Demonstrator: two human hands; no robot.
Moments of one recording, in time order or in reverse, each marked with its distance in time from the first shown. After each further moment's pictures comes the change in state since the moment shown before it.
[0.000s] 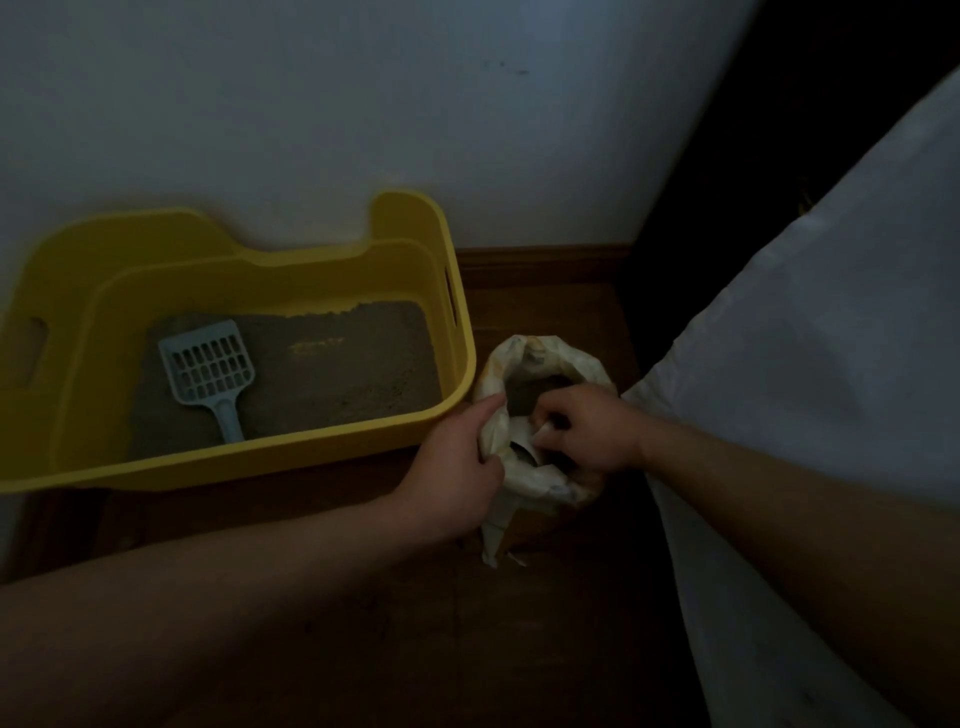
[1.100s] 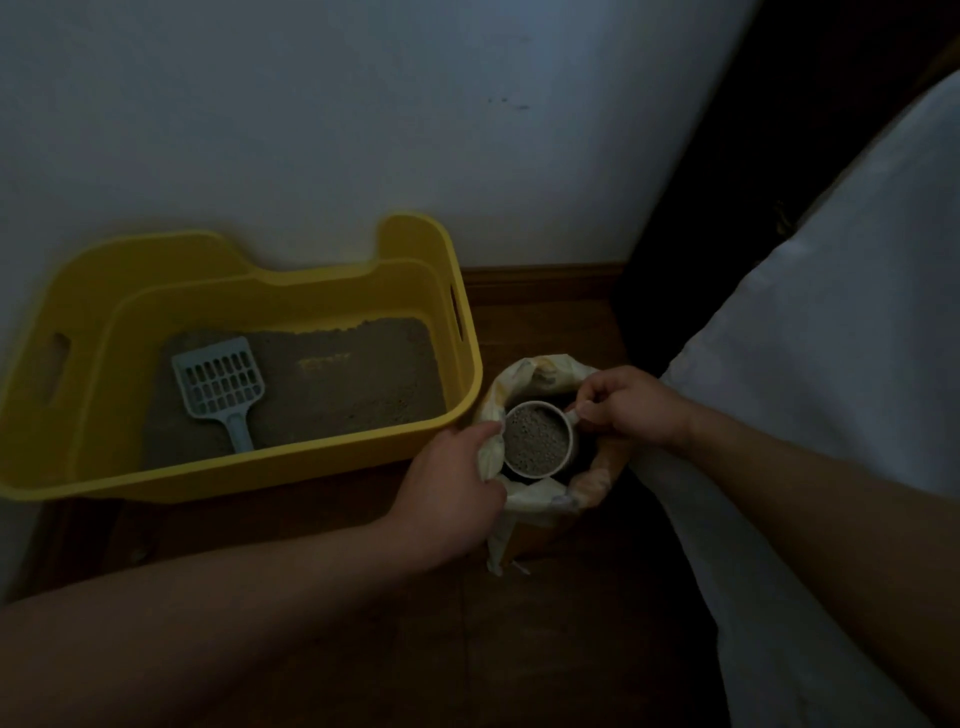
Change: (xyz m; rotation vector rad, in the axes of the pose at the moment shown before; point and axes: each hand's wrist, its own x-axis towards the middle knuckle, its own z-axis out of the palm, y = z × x) left_hand -0.018 0.001 -0.007 0.244 0.090 -0.010; right_hand -0.016 0.017 -0.028 0.495 0.135 0.167
